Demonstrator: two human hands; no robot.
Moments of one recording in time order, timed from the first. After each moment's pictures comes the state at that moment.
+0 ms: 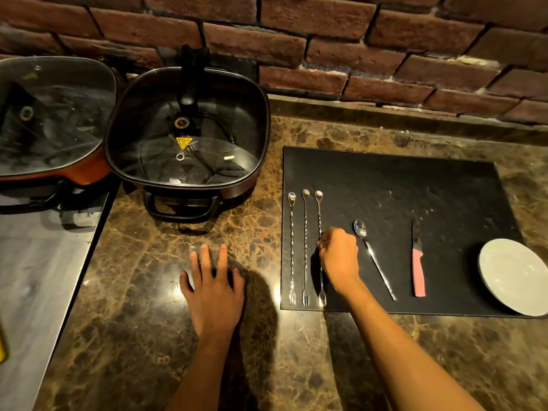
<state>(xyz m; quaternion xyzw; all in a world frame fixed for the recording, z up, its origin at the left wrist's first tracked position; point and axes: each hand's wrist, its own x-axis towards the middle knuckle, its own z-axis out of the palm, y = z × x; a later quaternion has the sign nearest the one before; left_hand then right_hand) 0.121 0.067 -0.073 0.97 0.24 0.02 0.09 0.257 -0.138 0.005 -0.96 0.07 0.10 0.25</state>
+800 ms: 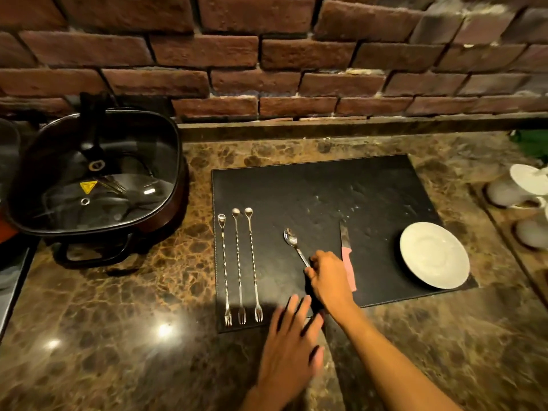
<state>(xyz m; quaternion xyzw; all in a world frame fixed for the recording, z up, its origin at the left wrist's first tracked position) 0.109 -0.151 -0.046 0.96 -0.21 -0.05 0.16 0.240 -0.266 0.010 -0.96 0.06 0.10 0.24</state>
